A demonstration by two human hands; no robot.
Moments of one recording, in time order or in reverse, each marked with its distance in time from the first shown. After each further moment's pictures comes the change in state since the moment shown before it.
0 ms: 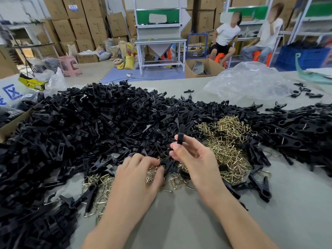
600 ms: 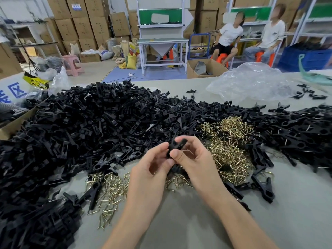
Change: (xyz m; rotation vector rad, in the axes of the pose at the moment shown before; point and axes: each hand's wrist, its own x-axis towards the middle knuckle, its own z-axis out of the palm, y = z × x) left_hand 0.003 0.029 0.008 -0.887 0.111 -0.227; right_hand -0.004 0.001 0.003 -0.073 -0.059 0.003
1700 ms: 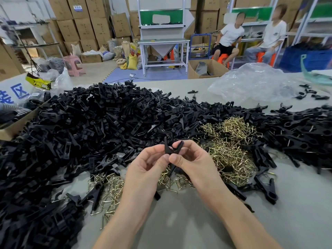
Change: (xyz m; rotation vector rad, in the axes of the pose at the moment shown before) left_hand 0.011 -0.011 -0.011 -0.335 -0.050 -0.129; right_hand 0.002 -0.002 0.006 0.113 -0.066 0.094
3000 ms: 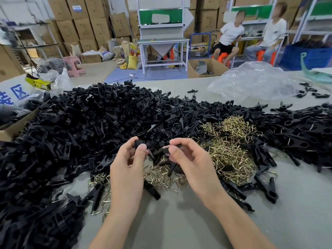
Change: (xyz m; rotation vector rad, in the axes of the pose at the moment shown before) left_hand 0.009 0.003 -0.018 0.347 0.309 0.156; right_hand -0.002 0.003 0.004 -0.165 0.039 -0.130
